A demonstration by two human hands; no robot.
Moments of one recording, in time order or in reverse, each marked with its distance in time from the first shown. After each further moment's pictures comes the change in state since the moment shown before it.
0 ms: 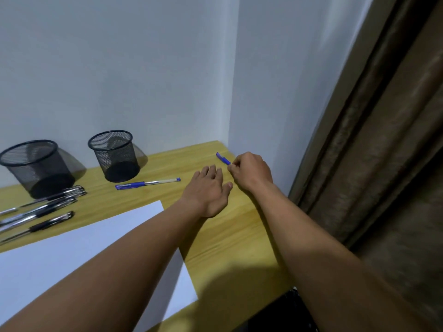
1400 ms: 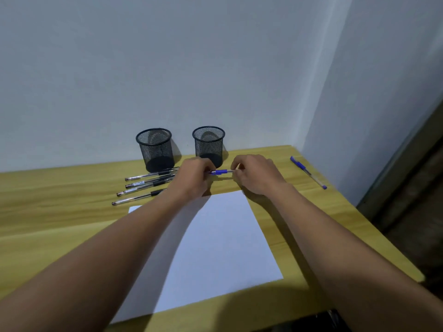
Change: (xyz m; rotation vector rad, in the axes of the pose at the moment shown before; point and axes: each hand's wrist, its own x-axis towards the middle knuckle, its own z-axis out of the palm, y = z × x) left_hand -0.127 -0.156 -0.073 -0.203 0.407 -0.200; right_hand -0.046 -0.151 0.037 -0.013 -0.172 -0.469
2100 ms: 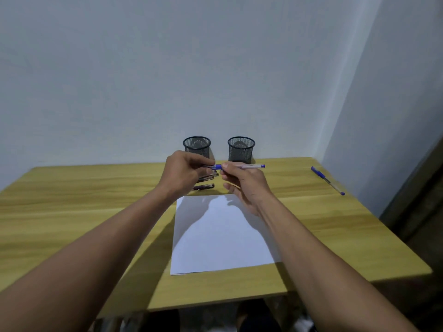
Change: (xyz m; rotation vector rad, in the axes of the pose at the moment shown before) left_hand -0.090 -0.009 -0.118 -0.513 0.194 -0.240; right_hand -0.065 -0.135 -0.003 1.593 -0.070 0.350
